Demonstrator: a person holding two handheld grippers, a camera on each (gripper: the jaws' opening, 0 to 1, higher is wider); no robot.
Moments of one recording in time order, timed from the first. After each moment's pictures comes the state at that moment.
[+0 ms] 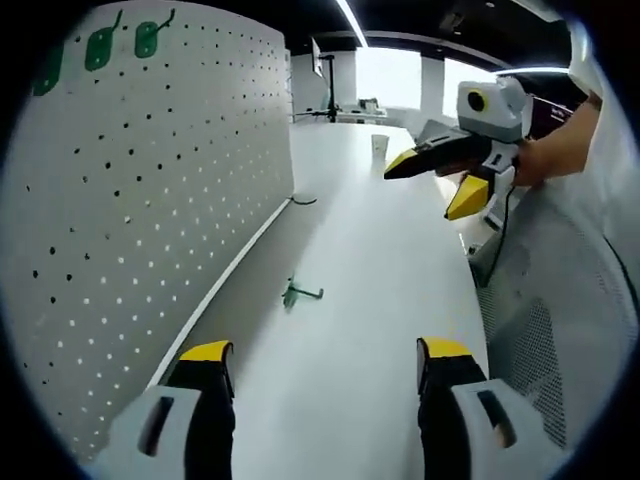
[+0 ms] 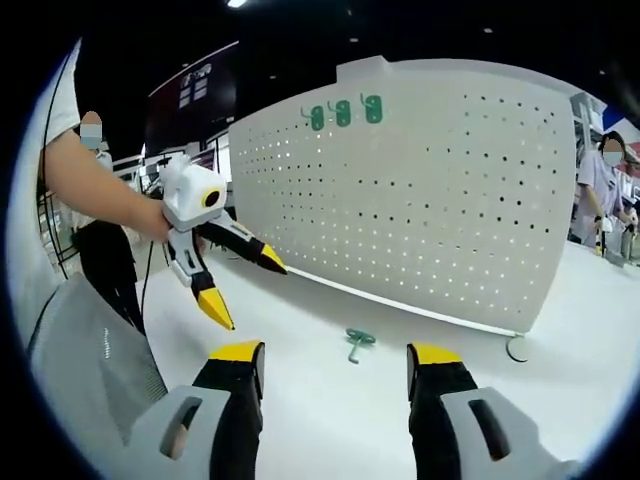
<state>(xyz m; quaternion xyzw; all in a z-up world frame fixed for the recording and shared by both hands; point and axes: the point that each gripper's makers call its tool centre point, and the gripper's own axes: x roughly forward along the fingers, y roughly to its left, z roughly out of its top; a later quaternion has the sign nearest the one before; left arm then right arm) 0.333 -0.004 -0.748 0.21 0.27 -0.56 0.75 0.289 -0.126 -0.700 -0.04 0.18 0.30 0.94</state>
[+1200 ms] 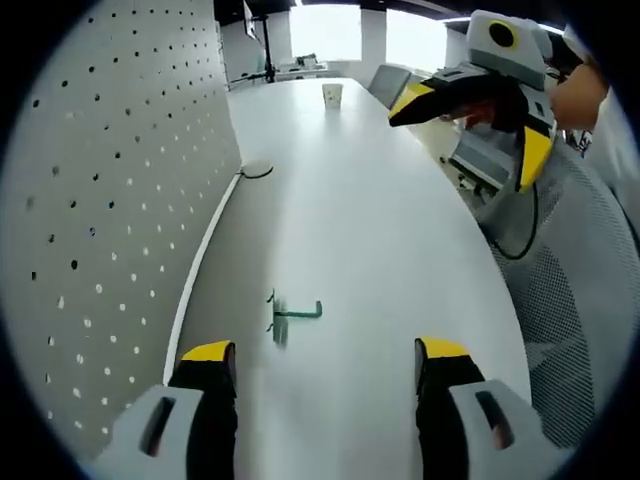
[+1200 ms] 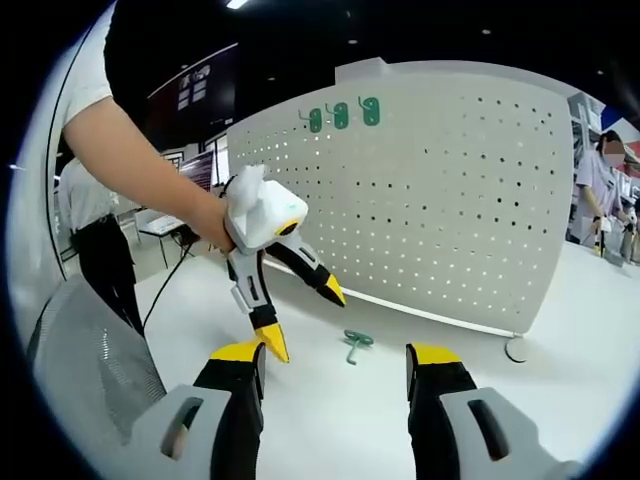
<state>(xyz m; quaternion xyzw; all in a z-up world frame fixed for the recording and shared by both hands) 0.361 -0.064 -0.793 0.32 0.30 -0.63 0.65 0.290 -0.128 -0.699 -0.04 0.18 0.30 0.94</state>
